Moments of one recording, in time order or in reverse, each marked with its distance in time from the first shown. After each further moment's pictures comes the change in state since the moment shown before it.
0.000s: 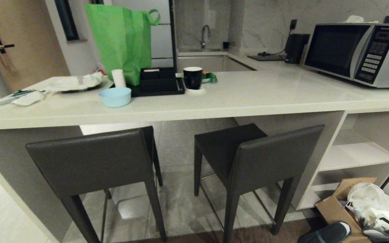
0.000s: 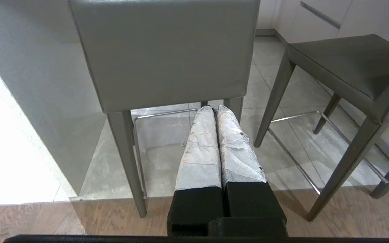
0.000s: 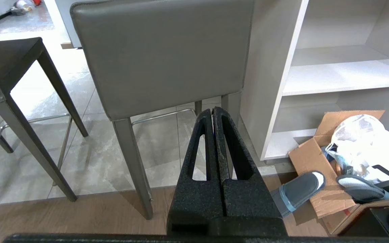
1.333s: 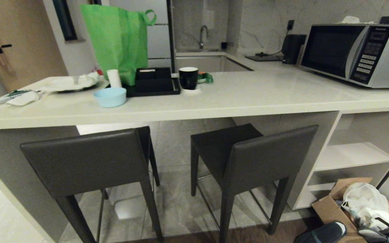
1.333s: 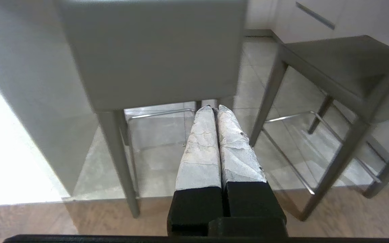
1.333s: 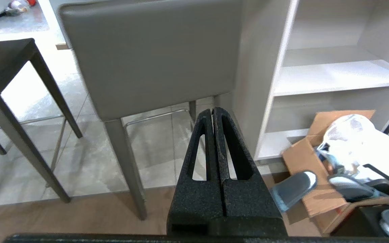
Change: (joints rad) left arm 0.000 0.000 0.000 0.000 0.000 0.000; right arm 0.000 0.000 0.000 -0.001 0.000 -0.001
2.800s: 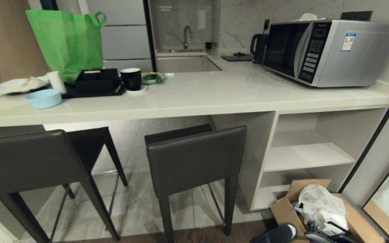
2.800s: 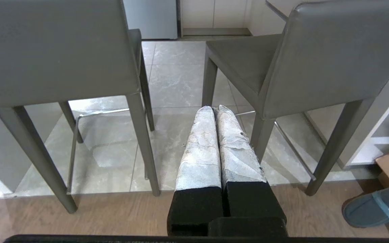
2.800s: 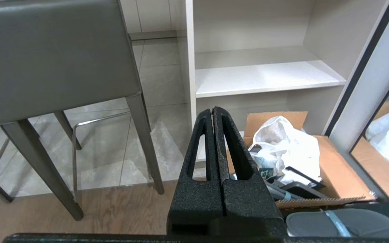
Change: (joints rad) left arm 0.000 0.000 0.000 0.000 0.000 0.000; right arm 0.000 0.000 0.000 0.001 0.000 0.000
